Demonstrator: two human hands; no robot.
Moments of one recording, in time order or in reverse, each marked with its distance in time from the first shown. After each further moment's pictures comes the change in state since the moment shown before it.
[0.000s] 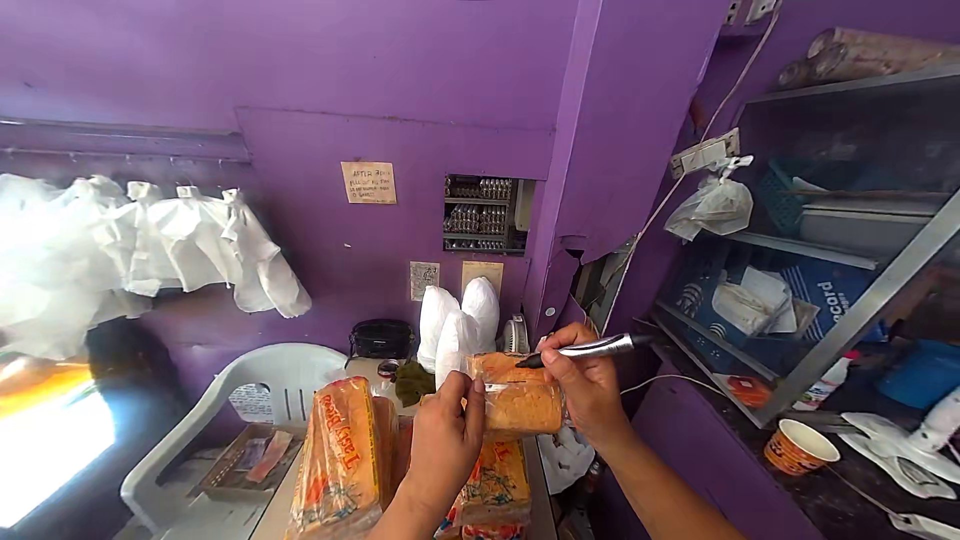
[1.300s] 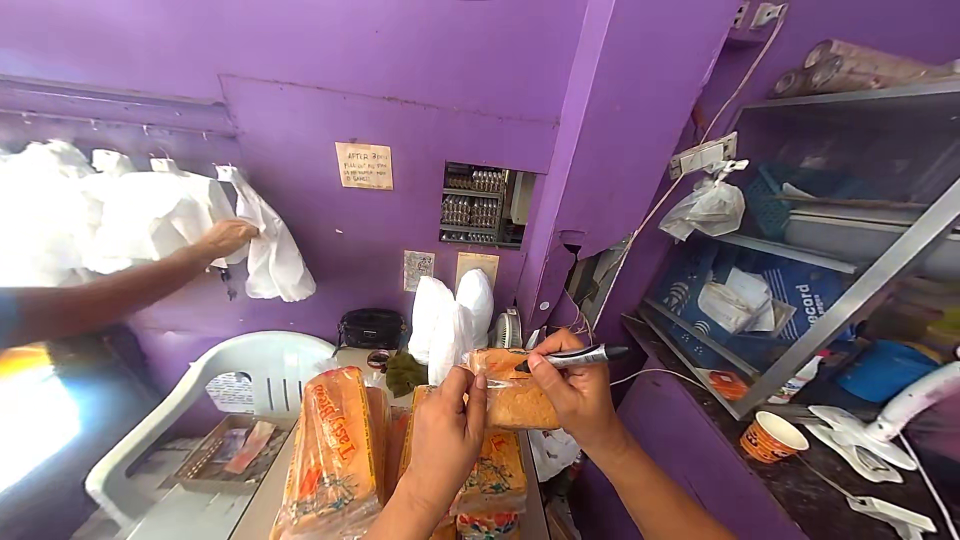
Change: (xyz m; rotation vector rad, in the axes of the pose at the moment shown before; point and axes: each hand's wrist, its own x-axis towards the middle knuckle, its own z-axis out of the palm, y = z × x) left_hand -0.007 -0.005 -0.004 -0.031 0.013 -0.014; right_hand -0.008 0.000 0.016 -0.339 -0.041 -0.139
